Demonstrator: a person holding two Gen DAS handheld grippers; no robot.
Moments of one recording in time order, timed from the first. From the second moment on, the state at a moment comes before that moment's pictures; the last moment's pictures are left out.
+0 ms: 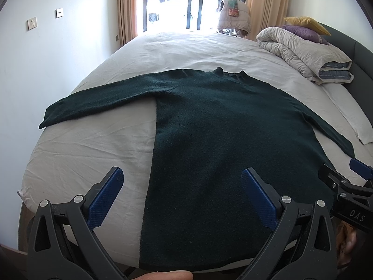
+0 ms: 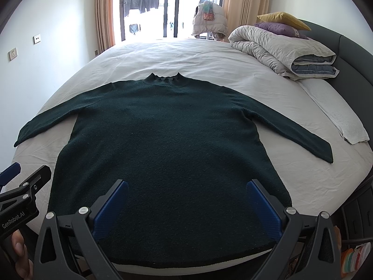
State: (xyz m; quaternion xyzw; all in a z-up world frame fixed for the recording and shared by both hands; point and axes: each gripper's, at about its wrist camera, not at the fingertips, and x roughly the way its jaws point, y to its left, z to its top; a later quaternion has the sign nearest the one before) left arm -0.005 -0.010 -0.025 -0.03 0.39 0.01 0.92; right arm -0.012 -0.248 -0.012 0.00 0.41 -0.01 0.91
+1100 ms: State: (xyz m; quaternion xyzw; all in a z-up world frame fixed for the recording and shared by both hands) left arm 0.047 0.253 -0.120 -0.61 0.24 0.04 0.76; right arm 0.027 -0.194 -0.003 0.08 0.39 0.11 0.91
